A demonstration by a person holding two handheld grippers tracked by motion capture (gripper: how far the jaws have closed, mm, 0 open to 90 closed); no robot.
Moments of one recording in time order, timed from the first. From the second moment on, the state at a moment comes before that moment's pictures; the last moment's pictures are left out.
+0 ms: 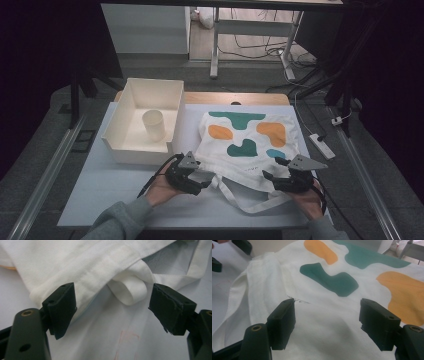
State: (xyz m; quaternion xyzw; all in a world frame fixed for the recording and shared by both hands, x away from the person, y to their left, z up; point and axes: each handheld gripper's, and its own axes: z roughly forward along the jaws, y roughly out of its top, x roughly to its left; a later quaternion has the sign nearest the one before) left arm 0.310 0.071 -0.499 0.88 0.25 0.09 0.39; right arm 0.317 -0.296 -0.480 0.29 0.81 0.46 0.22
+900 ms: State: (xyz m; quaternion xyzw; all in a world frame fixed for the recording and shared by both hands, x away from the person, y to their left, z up) left arm 0.313 0.073 -0.506 0.88 0.26 0.09 0.38; right arm 0.303 -0.190 -0.478 0.19 0.89 0.37 0.19
